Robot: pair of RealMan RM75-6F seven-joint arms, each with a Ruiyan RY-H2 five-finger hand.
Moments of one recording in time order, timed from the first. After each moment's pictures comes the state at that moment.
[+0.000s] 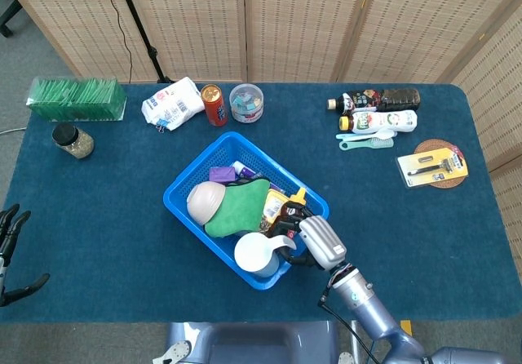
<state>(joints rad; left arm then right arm) 0.03 -0.99 0.01 -1.79 1.67 1.64 0.03 0.53 -1.52 0.14 -1.80 -1.47 1.18 0.14</state>
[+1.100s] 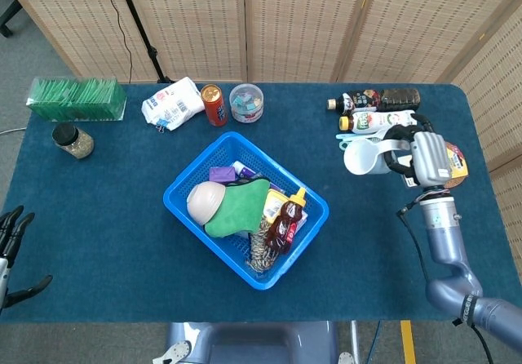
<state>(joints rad) 0.03 -0.99 0.02 -1.80 1.67 1.63 0.04 0.57 -1.37 0.38 -1.27 -1.27 1.17 0.31</state>
